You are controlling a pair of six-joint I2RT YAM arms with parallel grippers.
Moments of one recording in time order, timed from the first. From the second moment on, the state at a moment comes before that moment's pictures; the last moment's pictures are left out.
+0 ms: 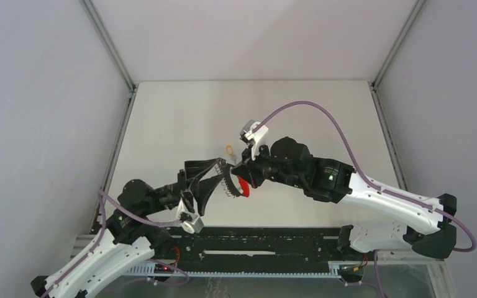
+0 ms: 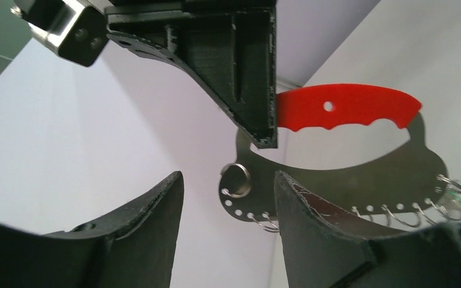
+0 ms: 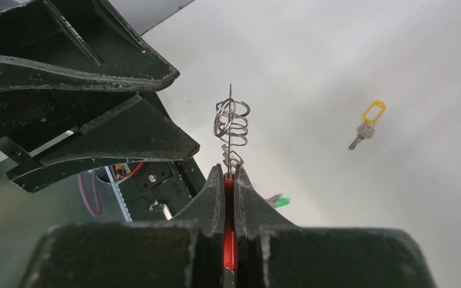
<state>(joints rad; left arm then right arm) -0.79 0.37 0.54 -0.04 0.51 1.14 1.19 1.19 1.27 -0.42 0.09 0.25</state>
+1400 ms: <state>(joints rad) -0.83 0.46 0.59 -0.09 0.35 1.20 1.24 1.22 1.27 -0.43 0.19 0.28</state>
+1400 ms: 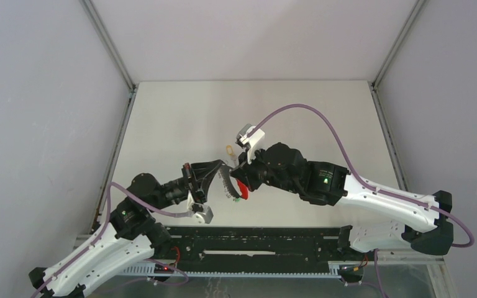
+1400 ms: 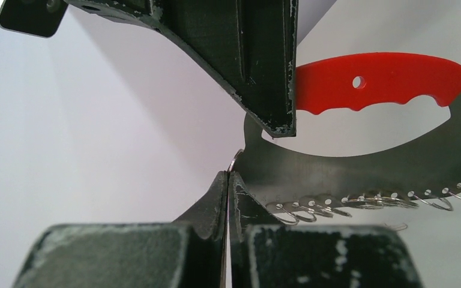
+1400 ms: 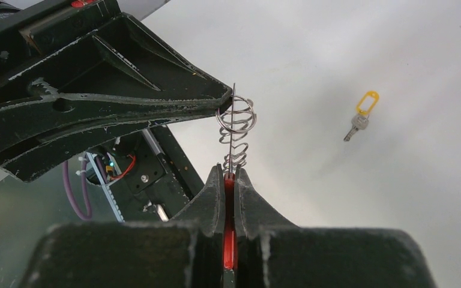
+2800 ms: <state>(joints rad) -0.83 0.55 0.73 -0.08 0.19 0.26 1.37 1.19 1.25 -0.36 0.44 0.15</state>
